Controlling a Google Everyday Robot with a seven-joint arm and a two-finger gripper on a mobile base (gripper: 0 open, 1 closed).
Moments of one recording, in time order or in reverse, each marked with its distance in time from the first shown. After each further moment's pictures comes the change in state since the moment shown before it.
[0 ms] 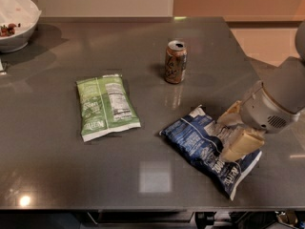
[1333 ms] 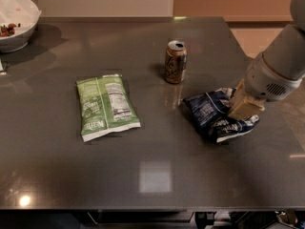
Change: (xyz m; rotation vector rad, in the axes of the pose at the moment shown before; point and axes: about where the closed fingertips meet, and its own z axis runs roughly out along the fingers) arm 0.007 -0.063 -0.036 0.125 0.110 0.047
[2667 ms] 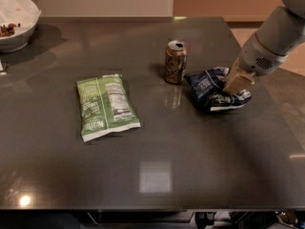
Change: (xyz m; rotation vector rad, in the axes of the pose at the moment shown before) arm -0.013 -0.085 0.004 0.040 -0.047 0.050
